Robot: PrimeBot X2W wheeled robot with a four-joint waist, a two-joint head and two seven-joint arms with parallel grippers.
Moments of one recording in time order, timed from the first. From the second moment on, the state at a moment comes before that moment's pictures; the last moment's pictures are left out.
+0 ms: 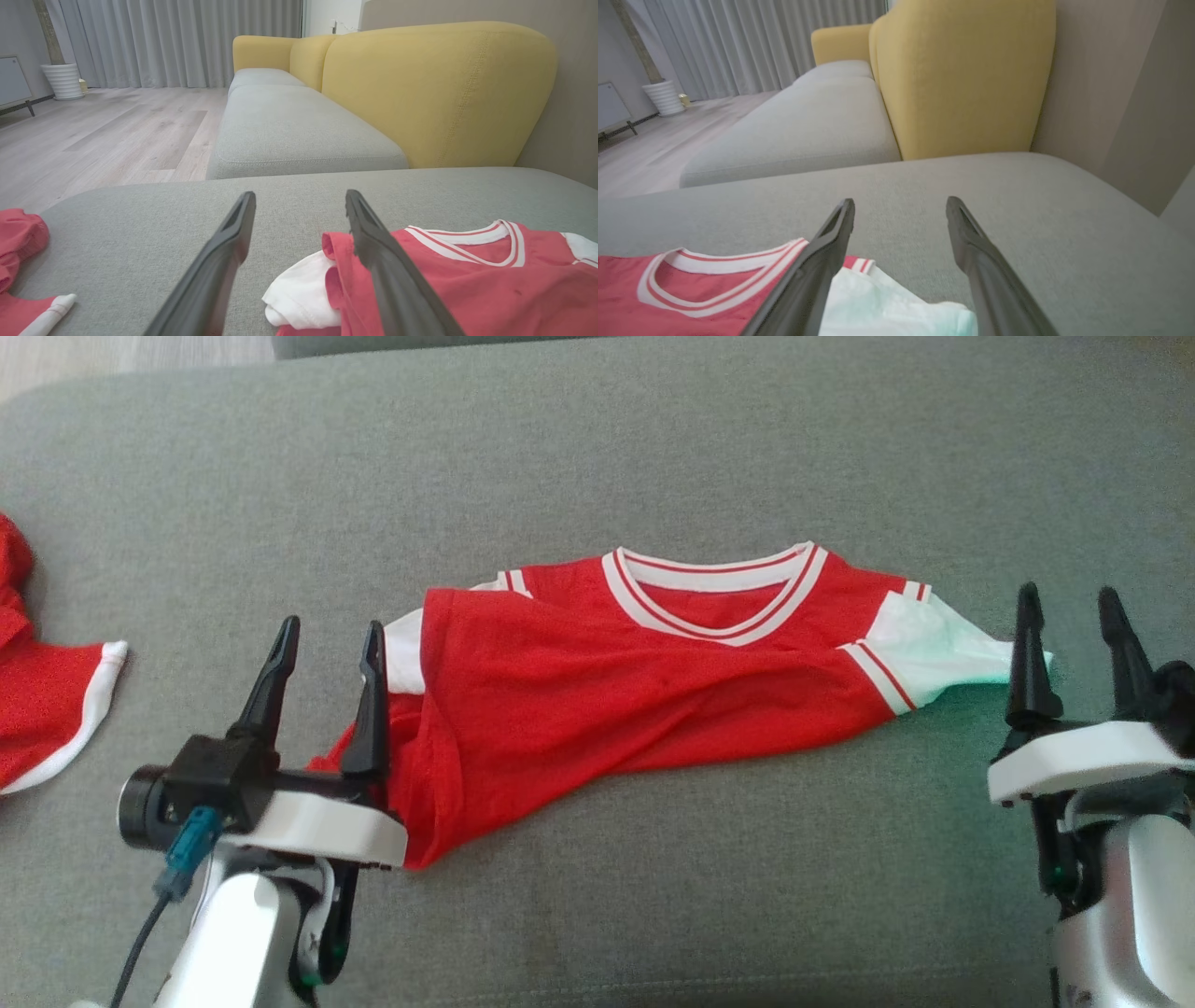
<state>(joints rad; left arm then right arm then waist) -0.14 0.17 -0.27 0.07 -0.23 0.11 -0.25 -0.22 -0.05 -0.17 0.23 0.09 0.12 -0.07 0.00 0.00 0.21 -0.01</state>
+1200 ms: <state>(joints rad) -0.02 0.18 -0.26 0.10 -0.22 0.12 -0.25 0.03 -0.05 0.04 -0.09 0.09 0.12 0.05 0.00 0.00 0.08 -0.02</state>
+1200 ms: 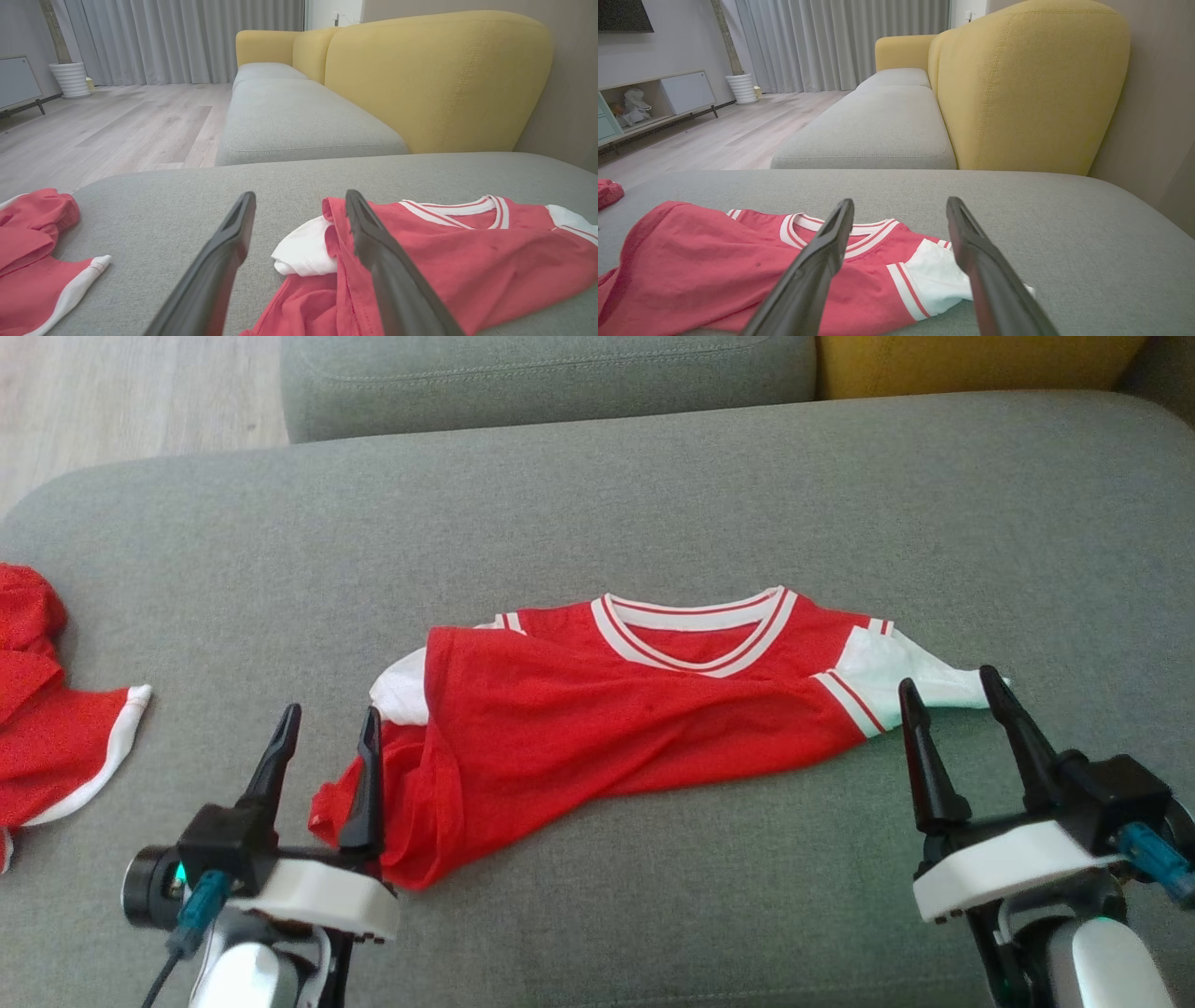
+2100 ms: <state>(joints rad) -0.29 0.13 -0.31 0.38 -0.34 0.01 -0.08 -0.01 -0.05 0.05 -0.06 0.12 0.12 0.03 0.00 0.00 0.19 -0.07</state>
